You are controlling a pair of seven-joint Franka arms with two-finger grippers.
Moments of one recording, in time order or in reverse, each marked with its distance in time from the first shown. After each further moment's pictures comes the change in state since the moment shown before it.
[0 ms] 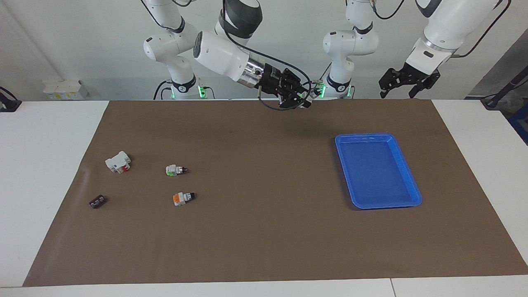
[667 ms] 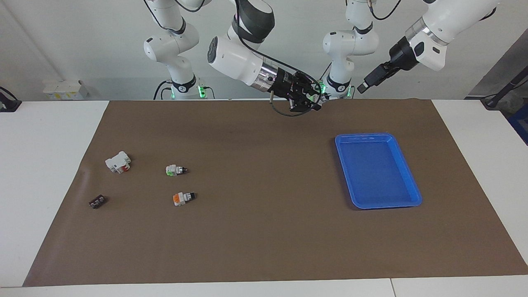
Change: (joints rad) left arm -0.001 0.000 -0.002 0.022 -0.318 -0.003 -0.796; right arm 0.028 0.072 0.005 0.059 -0.003 0.023 0.104
